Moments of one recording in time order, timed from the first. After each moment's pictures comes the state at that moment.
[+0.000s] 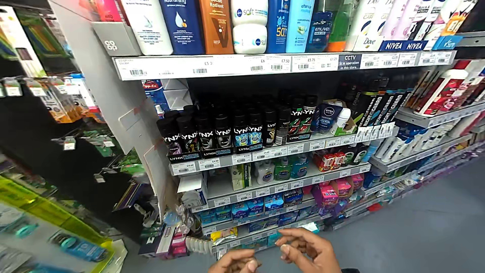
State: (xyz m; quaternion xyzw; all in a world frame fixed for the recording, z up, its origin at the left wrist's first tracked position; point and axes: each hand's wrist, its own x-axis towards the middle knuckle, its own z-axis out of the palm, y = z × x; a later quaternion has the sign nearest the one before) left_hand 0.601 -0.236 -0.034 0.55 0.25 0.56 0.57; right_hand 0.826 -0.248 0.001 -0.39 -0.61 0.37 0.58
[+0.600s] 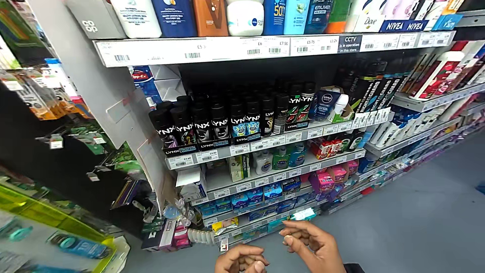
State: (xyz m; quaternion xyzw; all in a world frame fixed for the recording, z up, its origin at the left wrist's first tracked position) left_hand 0.591 -0.231 -0.046 0.59 0.20 0.50 0.60; right_hand 0.819 -0.258 -0.021 -0.42 -0.58 0.34 0.61
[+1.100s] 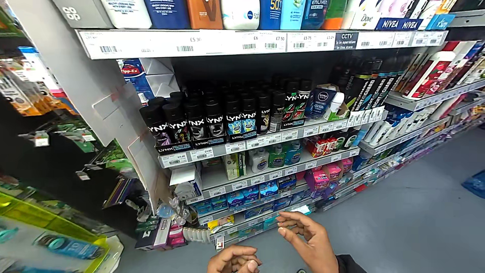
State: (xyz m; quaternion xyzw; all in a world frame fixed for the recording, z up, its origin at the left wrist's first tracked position) left_hand 0.588 -0.233 -0.050 0.59 0.22 0.50 0.60; right_hand 0.829 -0.242 -0.038 -0.44 -0.58 0.31 0.61
